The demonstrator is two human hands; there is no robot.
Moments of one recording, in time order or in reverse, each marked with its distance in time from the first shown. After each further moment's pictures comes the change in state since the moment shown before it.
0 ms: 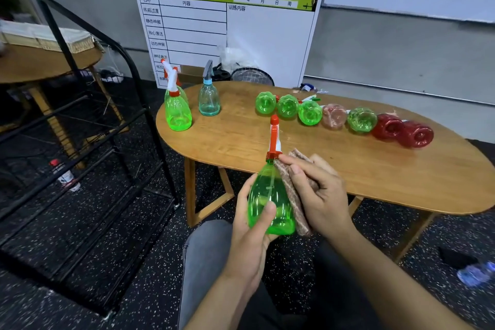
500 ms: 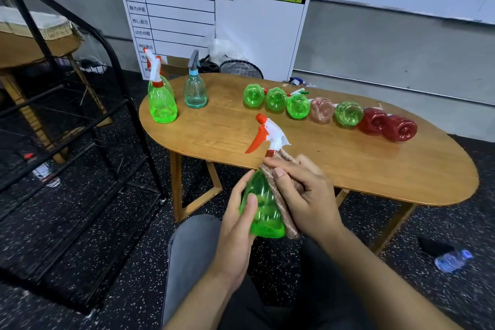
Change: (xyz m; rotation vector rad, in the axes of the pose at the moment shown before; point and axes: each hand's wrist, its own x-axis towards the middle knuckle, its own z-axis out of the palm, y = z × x) left_hand 0.000 -0.008 0.001 0.003 -0.073 -0.006; right_hand -0.012 0.000 -0.006 -0.099 -0.041 -0.013
